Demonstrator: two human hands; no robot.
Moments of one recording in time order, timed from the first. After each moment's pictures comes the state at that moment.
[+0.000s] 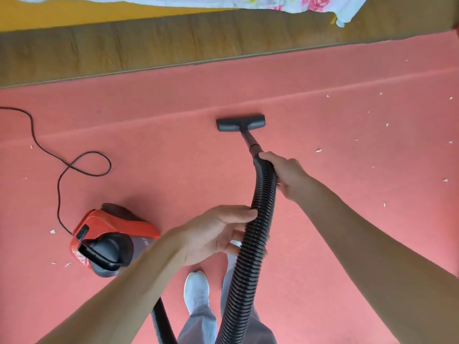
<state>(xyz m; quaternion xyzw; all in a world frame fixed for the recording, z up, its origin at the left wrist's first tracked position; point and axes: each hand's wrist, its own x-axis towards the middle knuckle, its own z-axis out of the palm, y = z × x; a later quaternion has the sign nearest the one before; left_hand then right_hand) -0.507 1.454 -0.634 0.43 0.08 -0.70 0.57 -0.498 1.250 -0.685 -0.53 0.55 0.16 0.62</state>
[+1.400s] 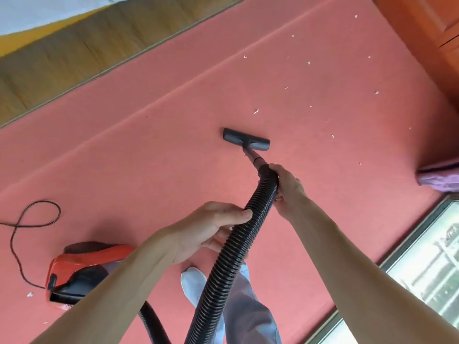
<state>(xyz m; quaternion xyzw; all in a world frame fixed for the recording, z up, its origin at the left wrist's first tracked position) -0.587 1.361 -0.608 0.52 -0.08 -0.76 0.38 -0.693 1.189 -0.670 -0.29 0.68 -0.07 0.67</state>
